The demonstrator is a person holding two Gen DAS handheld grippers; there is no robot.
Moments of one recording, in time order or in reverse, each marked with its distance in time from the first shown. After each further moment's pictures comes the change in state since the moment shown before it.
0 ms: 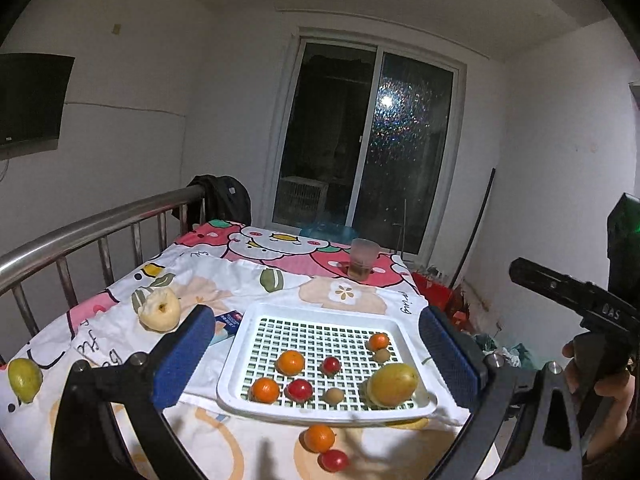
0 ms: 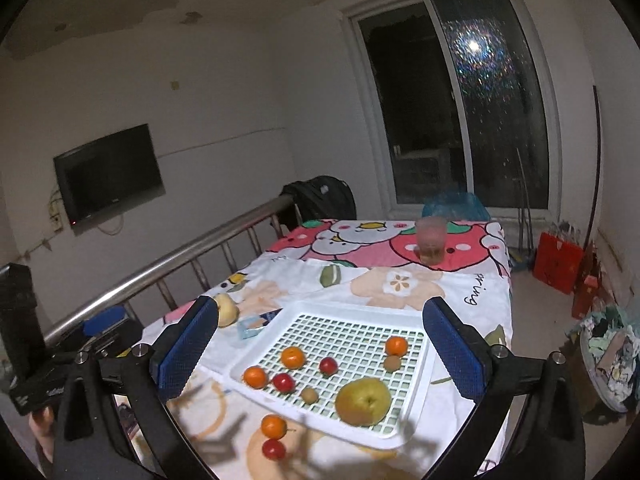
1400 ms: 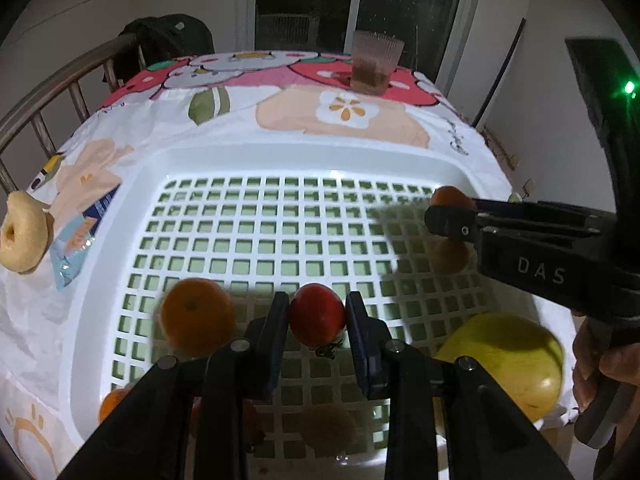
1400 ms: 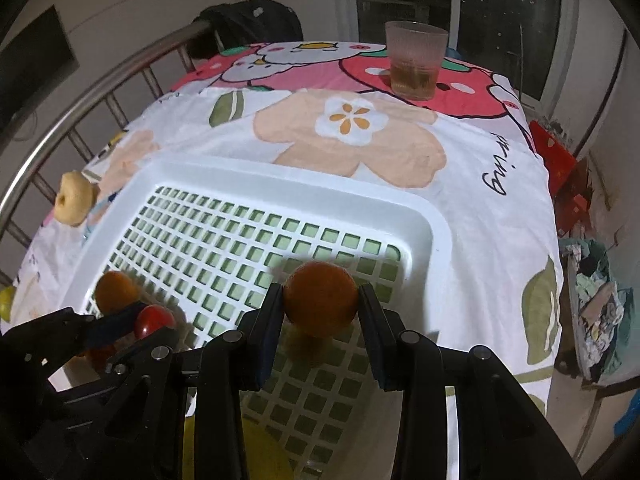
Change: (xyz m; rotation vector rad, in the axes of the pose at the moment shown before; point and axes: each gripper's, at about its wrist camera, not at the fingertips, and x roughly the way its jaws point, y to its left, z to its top) left arm 0.273 -0.038 -0.099 0.089 0.650 0.028; right arm 0.259 -0.107 -0.083 0.004 0.624 -0.179
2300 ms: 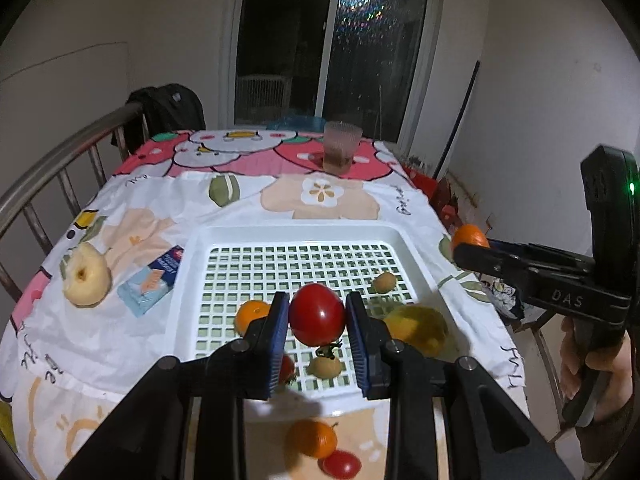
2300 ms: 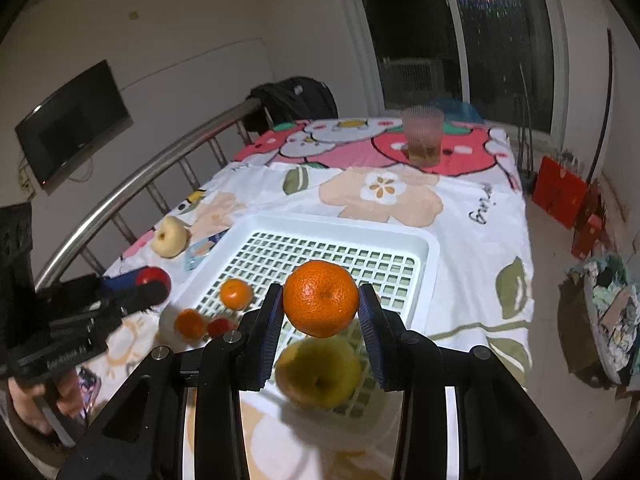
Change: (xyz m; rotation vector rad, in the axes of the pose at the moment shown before) left arm -0.133 0.020 -0.011 0.062 -0.223 -0.092; right arm -0.131 0.014 -0.044 0.042 -0.245 0.159
